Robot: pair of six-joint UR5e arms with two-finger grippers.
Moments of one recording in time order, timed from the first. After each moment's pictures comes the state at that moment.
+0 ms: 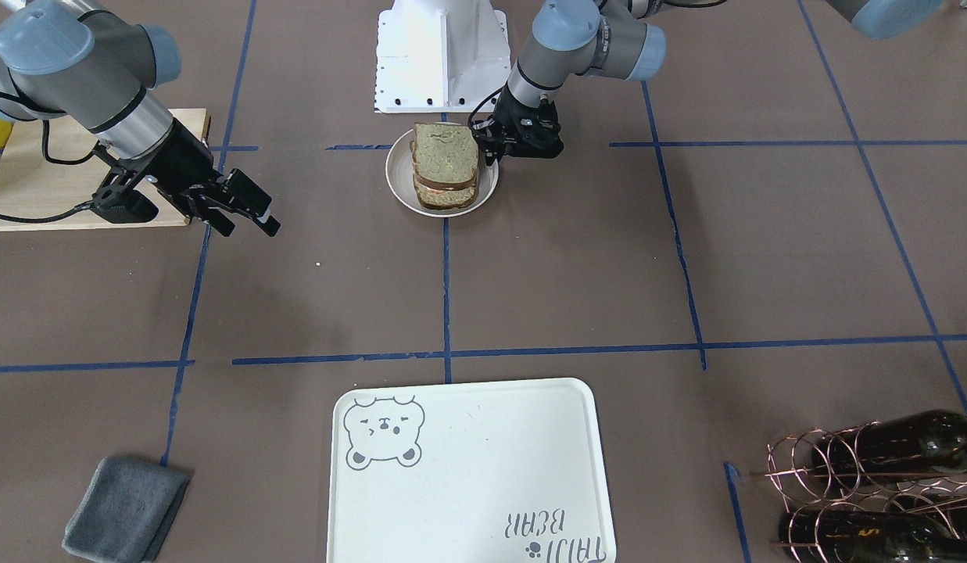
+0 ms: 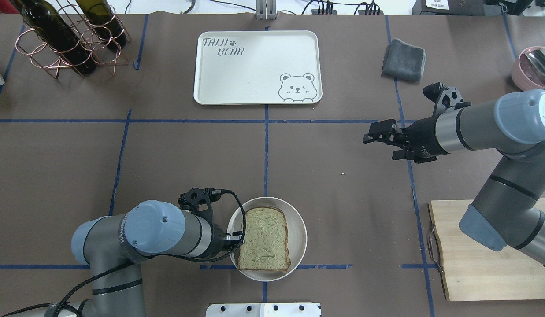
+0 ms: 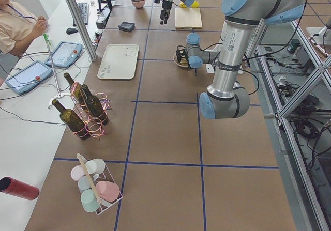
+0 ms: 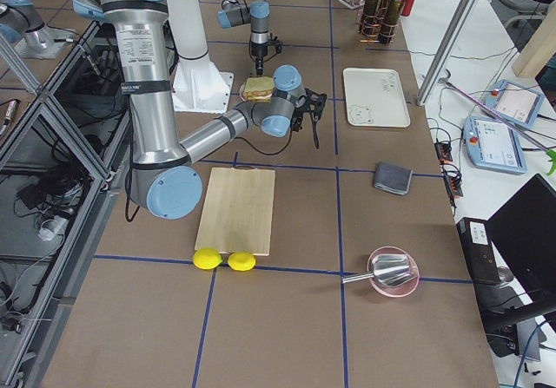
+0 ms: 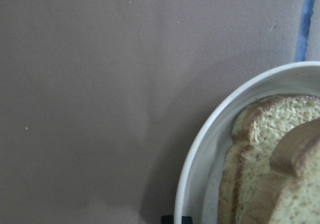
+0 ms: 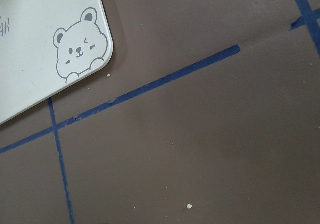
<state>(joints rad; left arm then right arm) -0.26 -2.00 -1.81 -1.98 -1.81 -1.60 0.74 -1.43 1.87 -0.85 2.03 1.58</state>
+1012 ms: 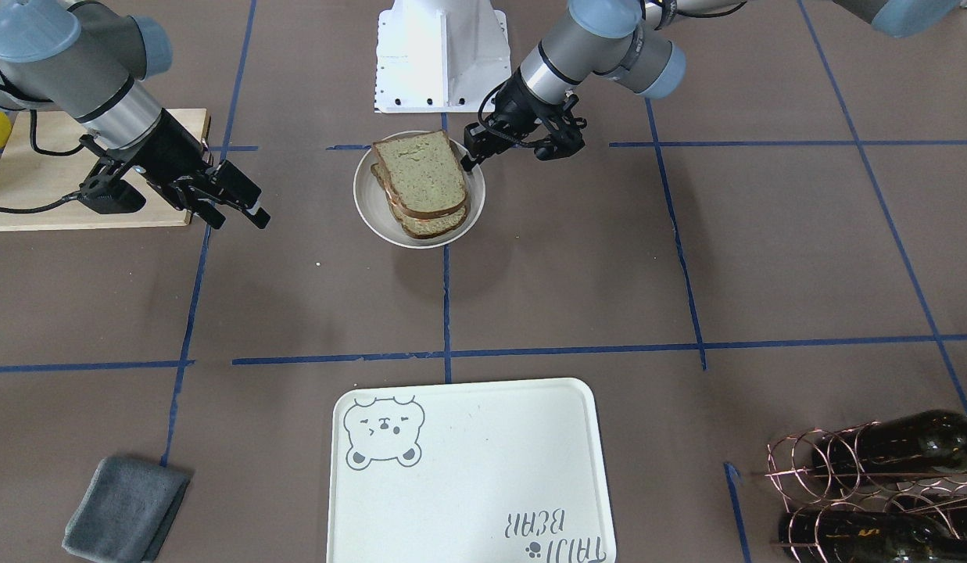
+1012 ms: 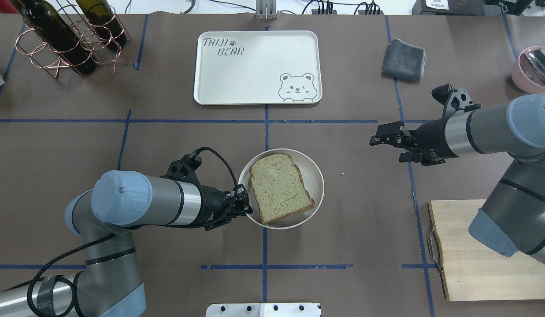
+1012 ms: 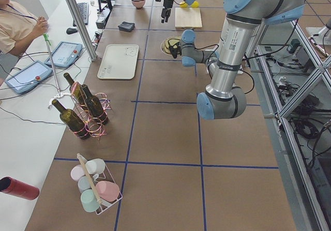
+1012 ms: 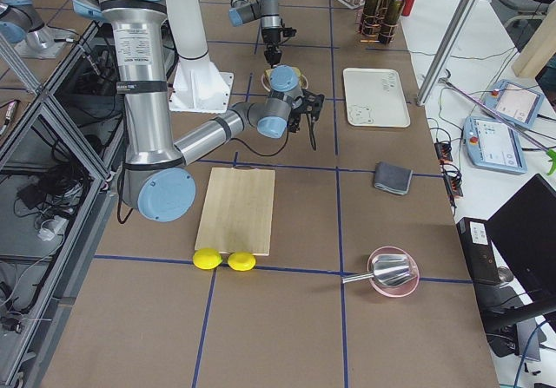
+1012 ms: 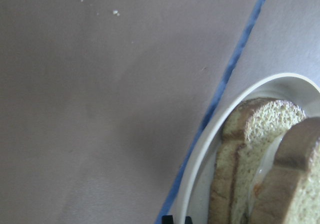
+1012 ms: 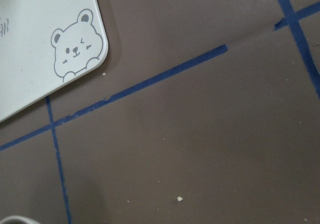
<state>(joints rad) -0.39 -2.01 -1.78 -2.30 -1.81 -2.03 0.74 -1.48 1.91 -0.85 2.03 1.58</state>
